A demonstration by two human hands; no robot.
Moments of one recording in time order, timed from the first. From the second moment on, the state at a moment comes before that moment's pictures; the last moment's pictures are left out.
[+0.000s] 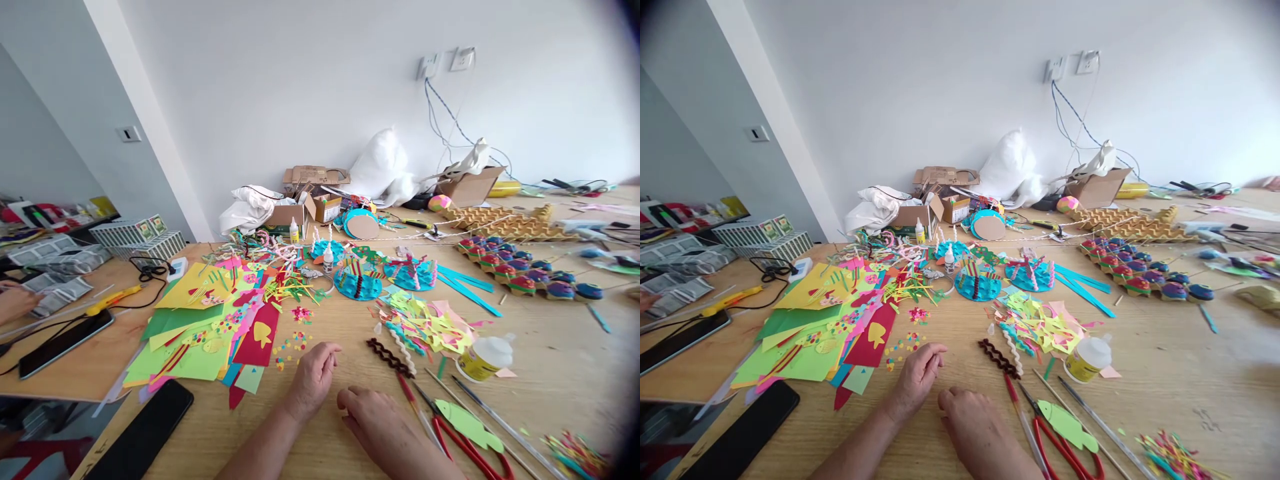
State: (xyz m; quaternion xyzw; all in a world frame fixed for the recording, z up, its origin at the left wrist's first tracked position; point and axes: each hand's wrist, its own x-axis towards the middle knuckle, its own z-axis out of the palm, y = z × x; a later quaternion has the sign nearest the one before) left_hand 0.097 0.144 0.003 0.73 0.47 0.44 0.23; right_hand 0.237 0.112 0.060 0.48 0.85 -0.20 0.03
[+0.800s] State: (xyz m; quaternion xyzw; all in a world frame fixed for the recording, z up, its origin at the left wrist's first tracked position) left_hand 0.094 0.136 0.022 0.66 0.45 0.48 0.36; right_hand 0.207 0.138 0.021 0.43 0.88 -0.18 -0.10
